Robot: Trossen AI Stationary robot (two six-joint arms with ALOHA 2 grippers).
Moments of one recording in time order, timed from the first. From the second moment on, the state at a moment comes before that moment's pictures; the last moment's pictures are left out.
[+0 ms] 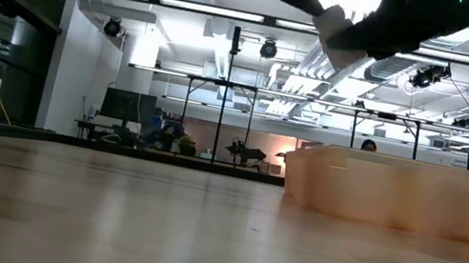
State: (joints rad) left arm -0.06 1.71 1.46 -0.31 -0.14 0.46; right arm 0.22 1.19 0.66 0.12 0.38 -0.02
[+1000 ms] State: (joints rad) left arm -0.06 1.59 1.46 -0.63 -0.15 0.20; right arm -0.16 0.75 0.01 0.61 0.21 0.11
